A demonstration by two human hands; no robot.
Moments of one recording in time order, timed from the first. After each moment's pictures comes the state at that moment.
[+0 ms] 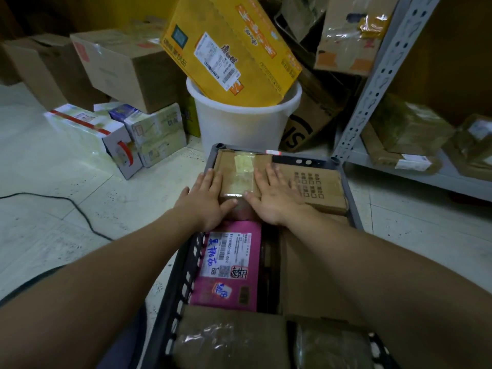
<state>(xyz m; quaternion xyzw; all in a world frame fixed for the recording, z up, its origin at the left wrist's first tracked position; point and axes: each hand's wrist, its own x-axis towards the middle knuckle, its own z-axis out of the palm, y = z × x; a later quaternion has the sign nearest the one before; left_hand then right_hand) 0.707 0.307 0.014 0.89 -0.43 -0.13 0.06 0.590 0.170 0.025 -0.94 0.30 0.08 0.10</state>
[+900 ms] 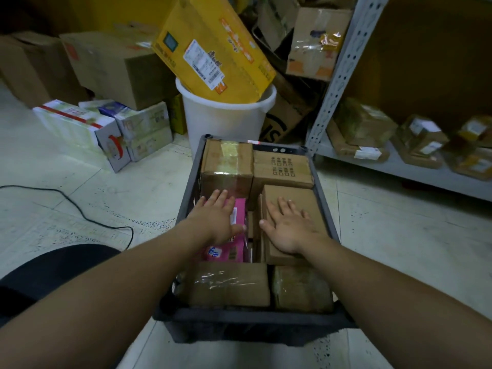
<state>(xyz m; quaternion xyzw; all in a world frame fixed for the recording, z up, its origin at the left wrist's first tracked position) 0.612 0.357 0.026 0.82 -0.55 -0.14 -0.04 0.461 0.237 0.021 -0.91 0.37 0.15 0.10</state>
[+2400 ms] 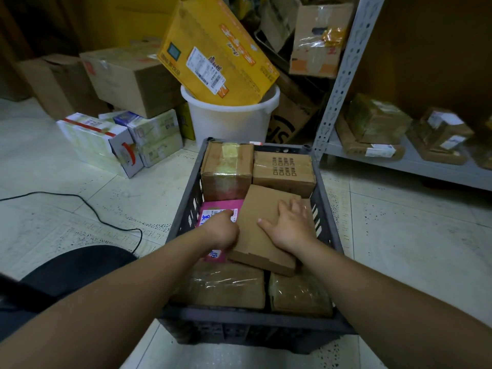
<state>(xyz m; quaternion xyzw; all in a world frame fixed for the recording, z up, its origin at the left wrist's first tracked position) 0.574 0.351 0.034 0.85 -0.30 -0.35 0.25 0.457 0.236 0.018 -0.86 0.44 0.01 0.24</state>
